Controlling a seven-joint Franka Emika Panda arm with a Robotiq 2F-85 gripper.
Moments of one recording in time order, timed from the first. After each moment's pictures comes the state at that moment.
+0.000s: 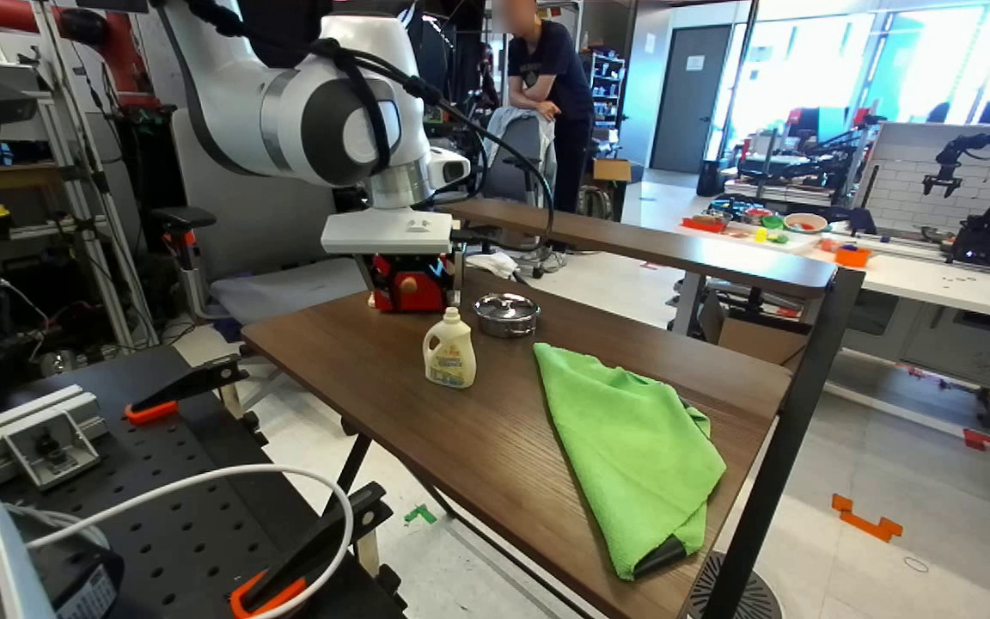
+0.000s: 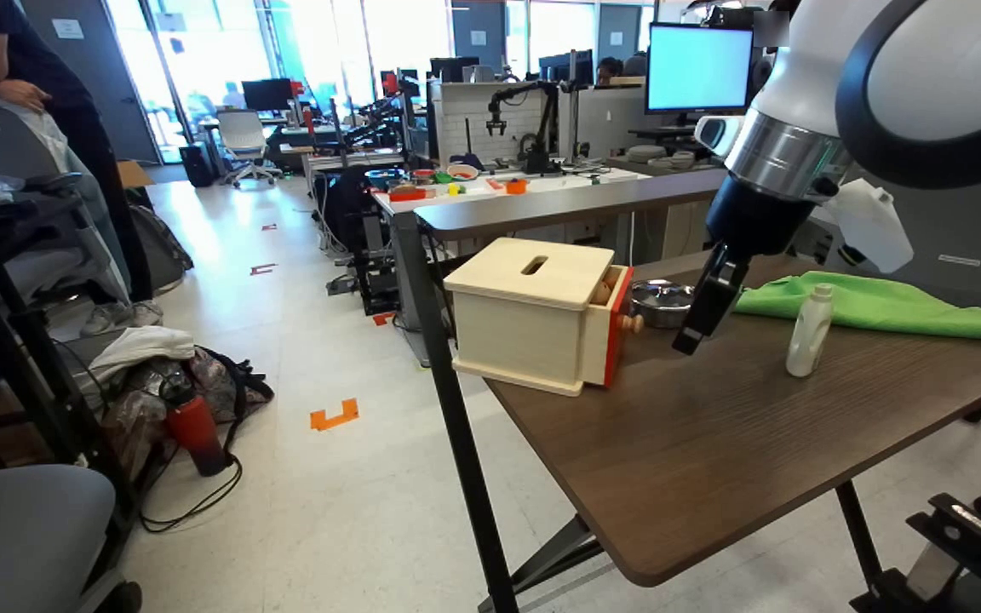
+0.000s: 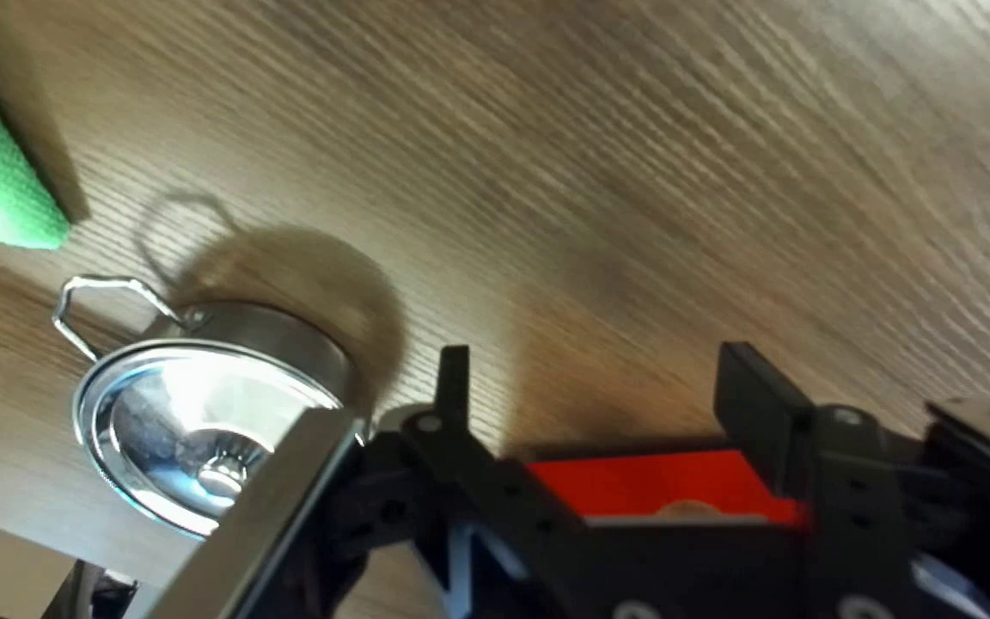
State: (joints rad) arm 0.01 0.57 0.16 -2.21 -0.18 3.06 -0.40
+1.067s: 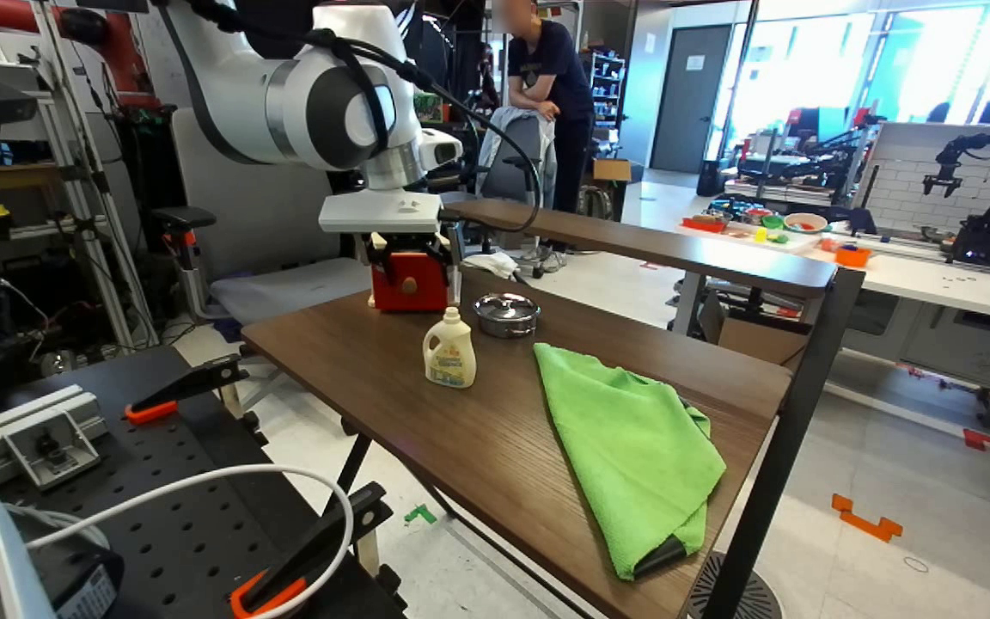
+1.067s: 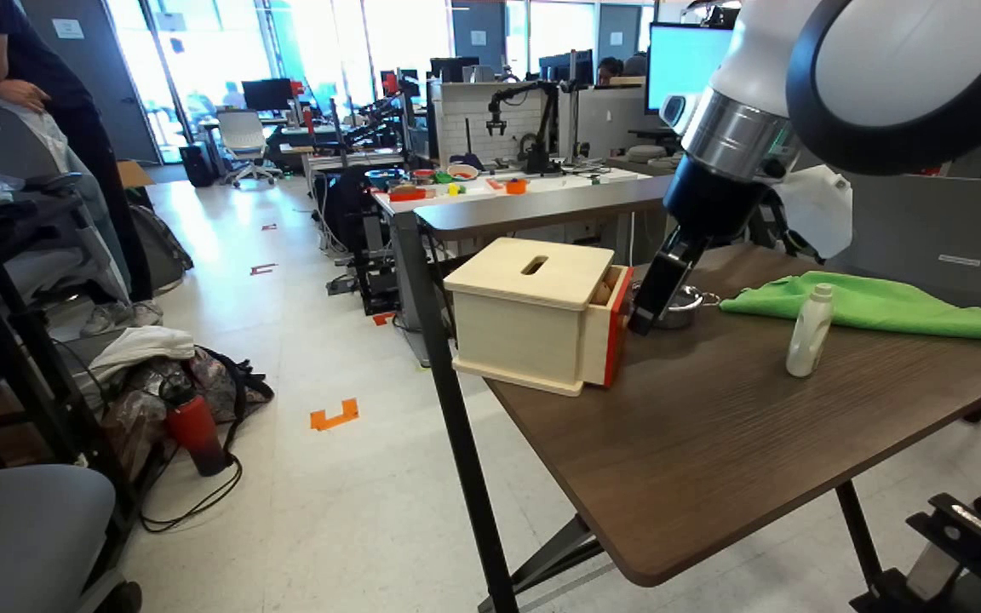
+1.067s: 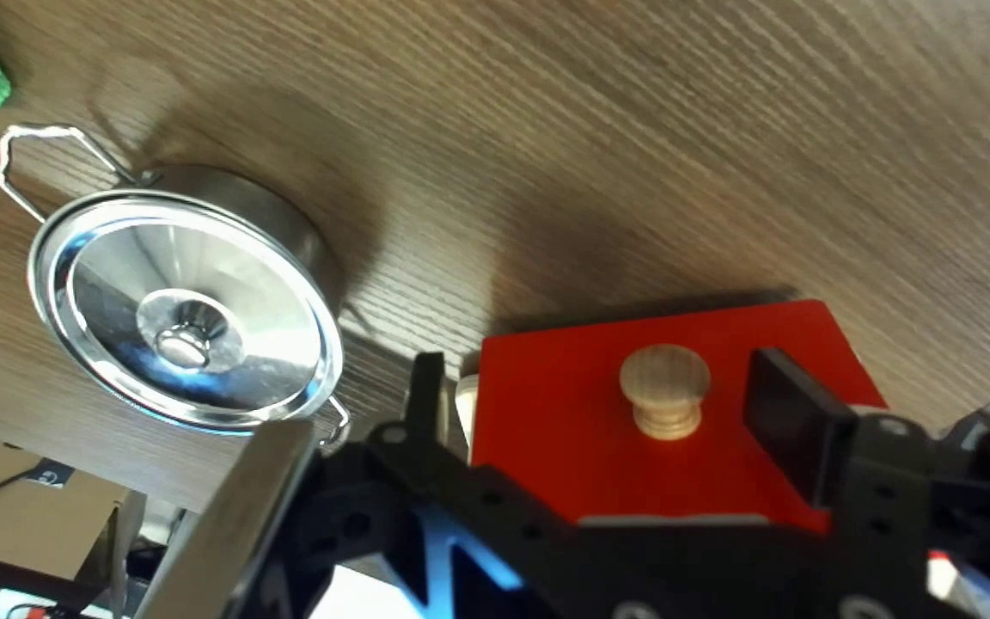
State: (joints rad) arm 0.10 0.58 0.13 -2.15 -0.18 3.06 -0.29
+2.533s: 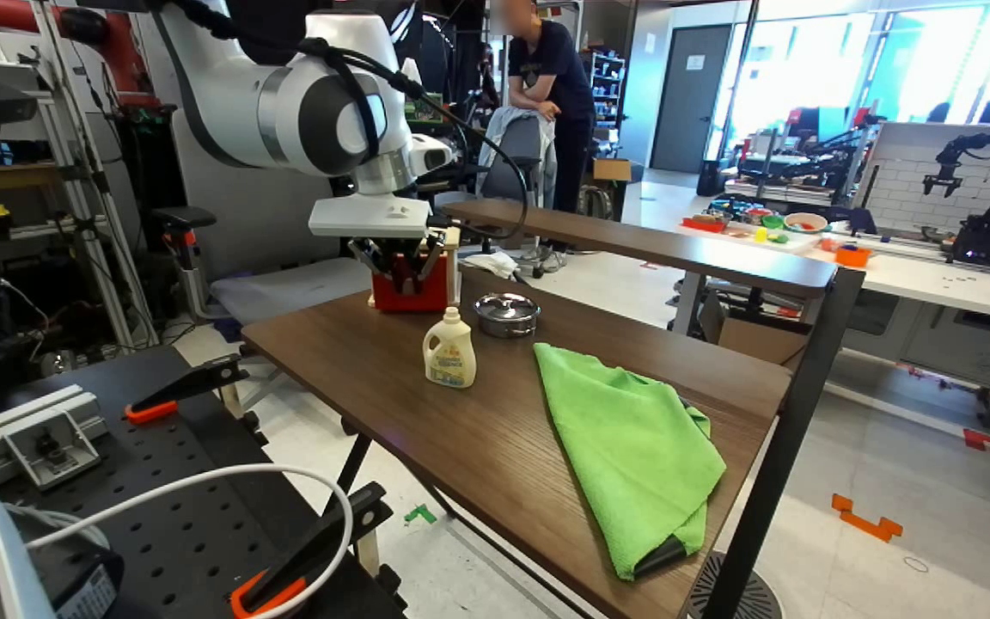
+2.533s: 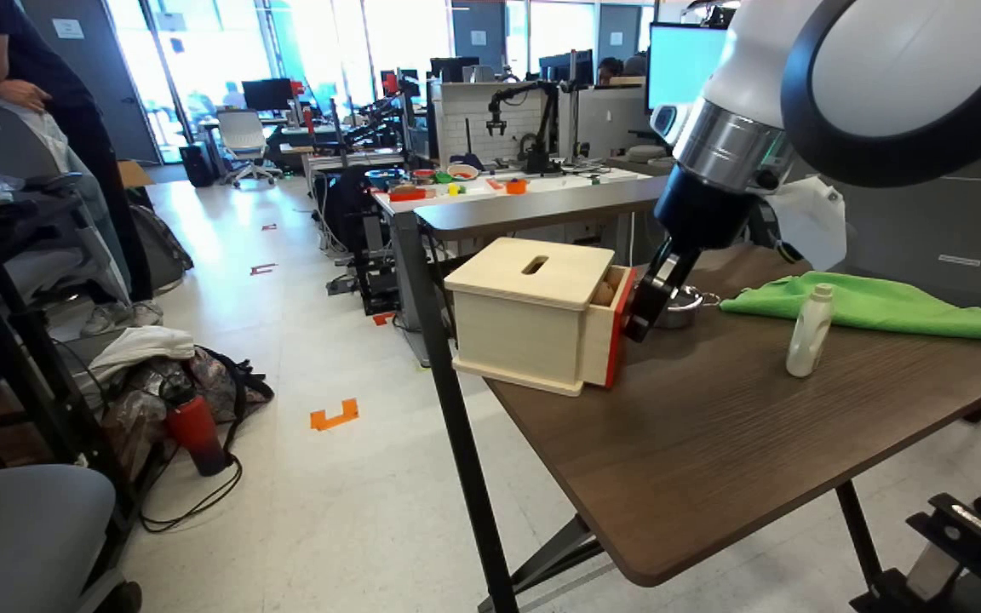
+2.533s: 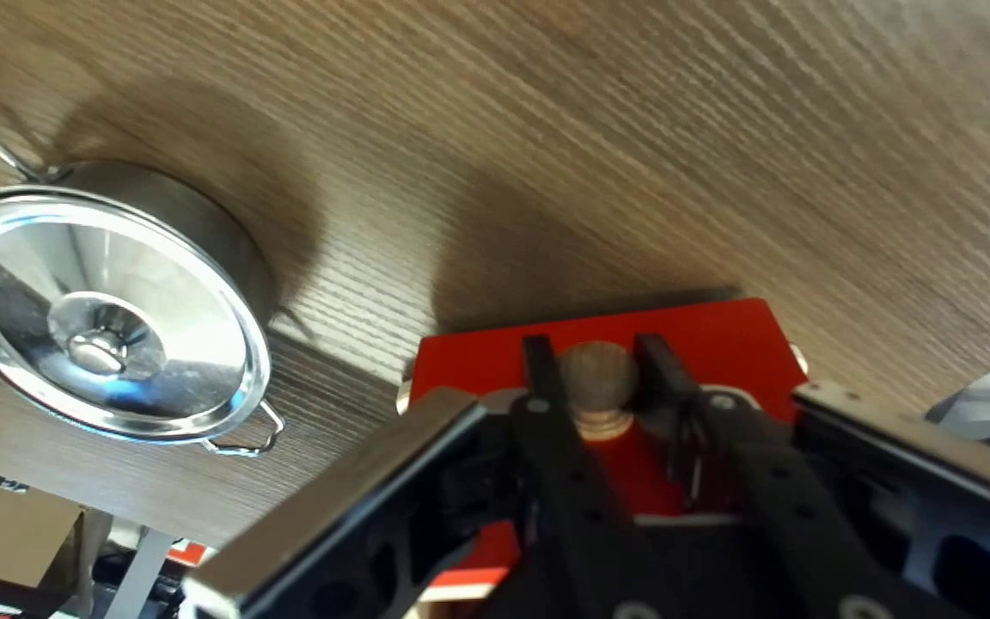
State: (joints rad) arm 0.09 0.60 0.16 -2.15 -0.18 3.07 -0.29
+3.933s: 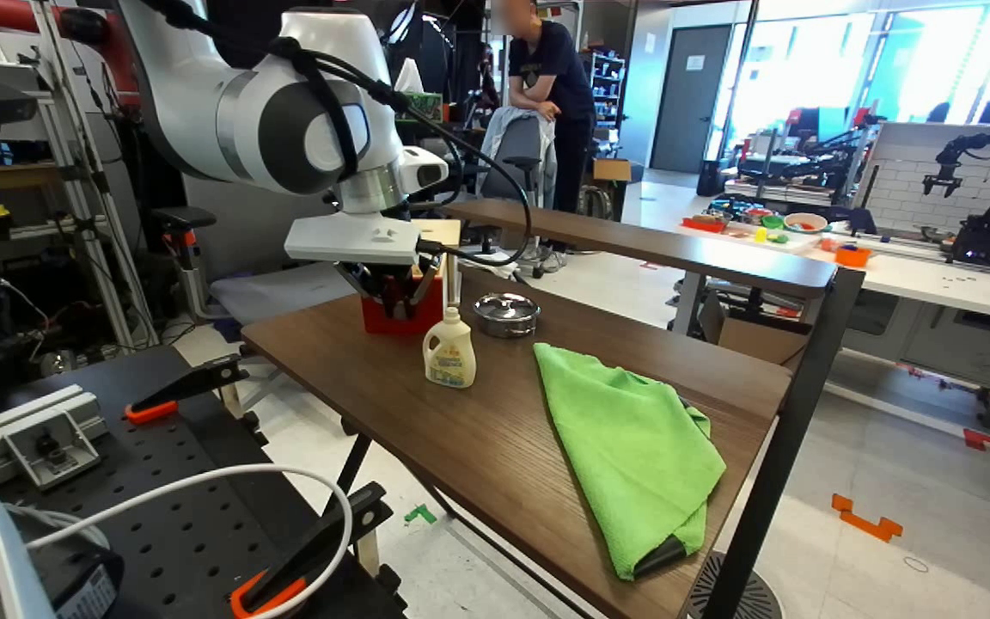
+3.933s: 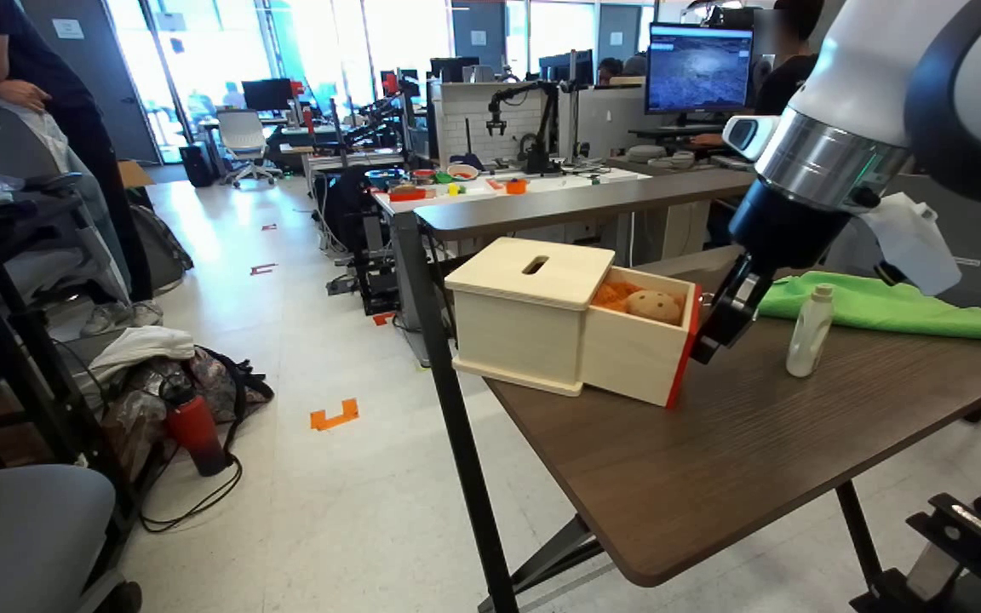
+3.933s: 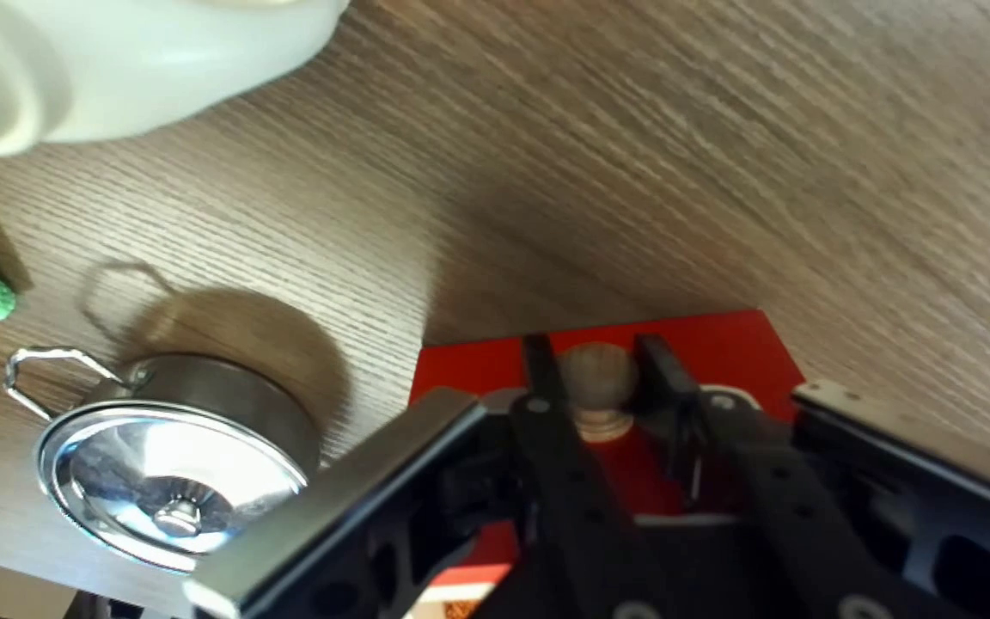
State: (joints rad) arm -0.02 0.53 0.19 -2.33 -0.19 3.16 -0.33
